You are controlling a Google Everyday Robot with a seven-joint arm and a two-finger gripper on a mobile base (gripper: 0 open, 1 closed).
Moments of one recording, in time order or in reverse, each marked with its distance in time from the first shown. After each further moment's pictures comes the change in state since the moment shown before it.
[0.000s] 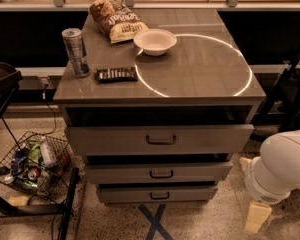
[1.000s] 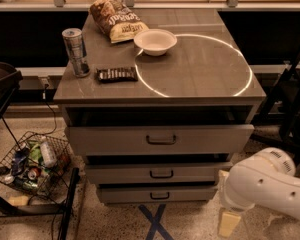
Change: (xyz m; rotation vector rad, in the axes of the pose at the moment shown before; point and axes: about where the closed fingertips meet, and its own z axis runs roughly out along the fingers) arm -0.032 0.010 0.098 -0.008 -0.023 0.006
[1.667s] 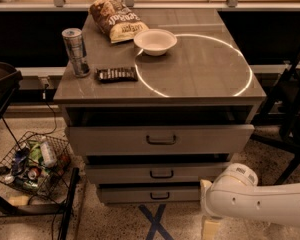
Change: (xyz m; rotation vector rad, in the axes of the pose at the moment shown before) arm -0.032 0.009 0.097 0.011 -0.039 -0.082
